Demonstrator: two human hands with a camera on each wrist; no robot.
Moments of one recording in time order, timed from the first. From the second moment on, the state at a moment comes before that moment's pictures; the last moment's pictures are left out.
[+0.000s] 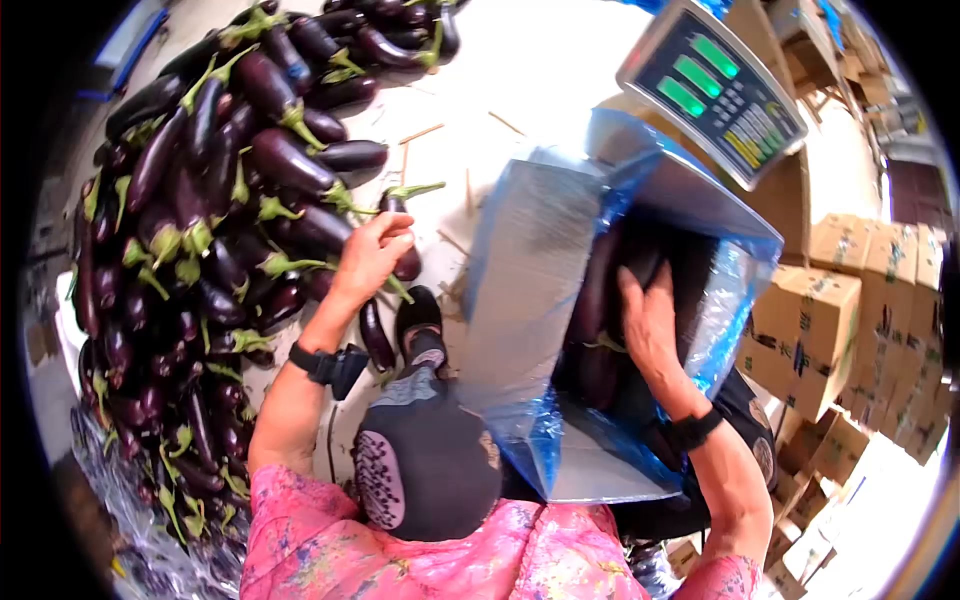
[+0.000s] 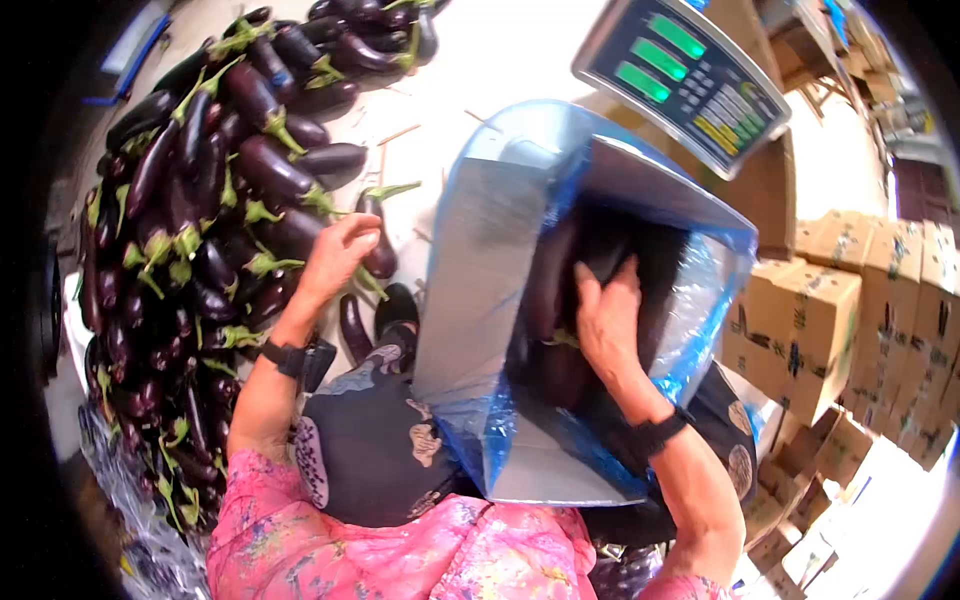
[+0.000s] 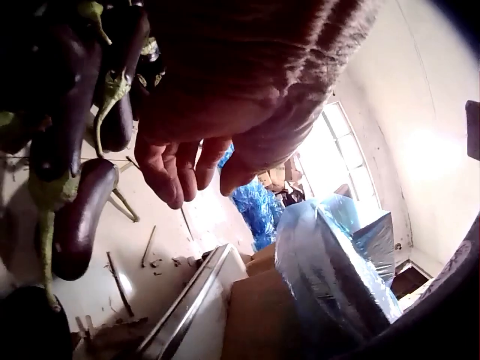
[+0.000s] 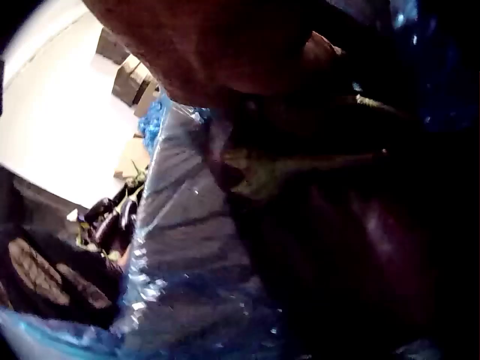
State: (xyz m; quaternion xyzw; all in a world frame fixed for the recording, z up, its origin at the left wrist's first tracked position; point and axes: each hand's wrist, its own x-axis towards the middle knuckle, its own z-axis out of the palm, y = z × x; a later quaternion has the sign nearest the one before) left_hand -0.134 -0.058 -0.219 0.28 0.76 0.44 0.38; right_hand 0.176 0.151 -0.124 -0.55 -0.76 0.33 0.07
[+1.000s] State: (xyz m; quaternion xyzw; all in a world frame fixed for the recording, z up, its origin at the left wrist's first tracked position) left_hand -0.179 -0.015 -0.103 0.39 0.83 0.38 0.15; right_hand 0.251 0.101 0.033 -0.16 -0.77 0.53 -0.31
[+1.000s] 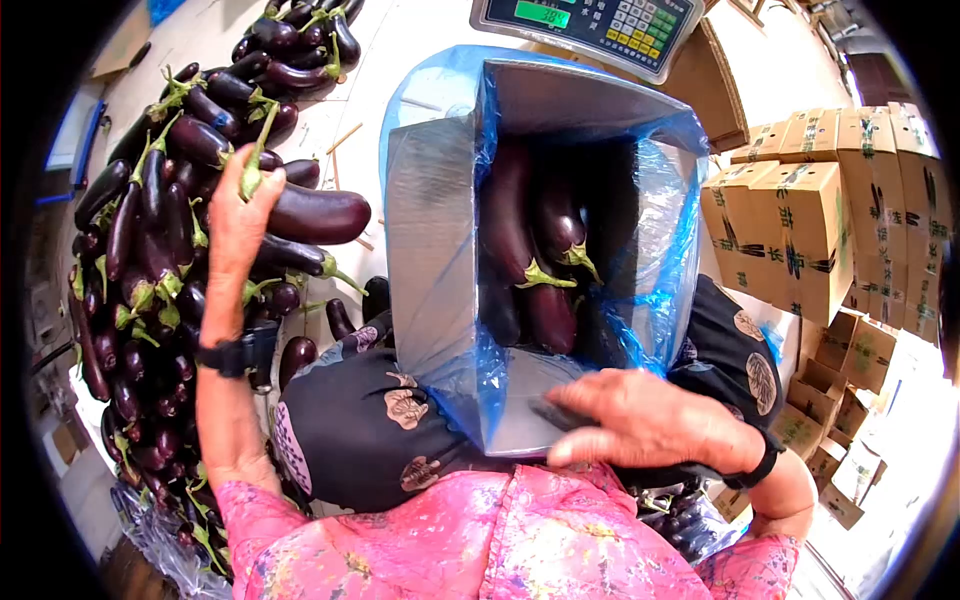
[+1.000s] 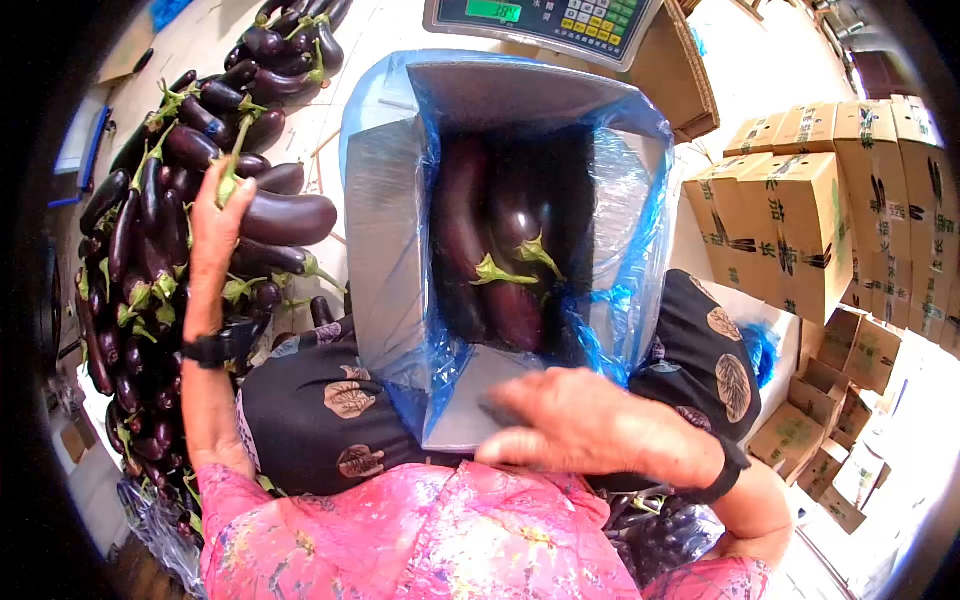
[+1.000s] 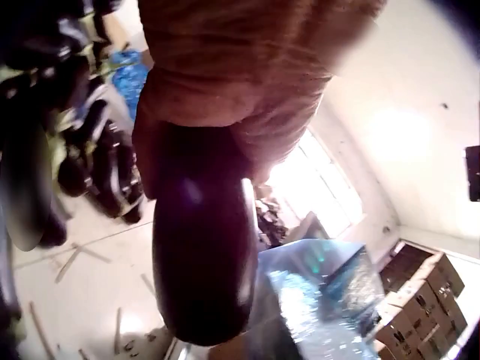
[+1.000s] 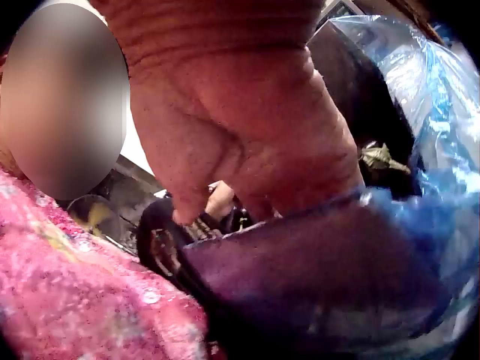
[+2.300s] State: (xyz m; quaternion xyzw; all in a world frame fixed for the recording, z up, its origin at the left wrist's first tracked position) left_hand 0.101 0.113 -0.041 0.66 0.59 0.04 0.45; right_hand 0.318 0.107 0.029 -0.36 -0.91 0.18 -0.02
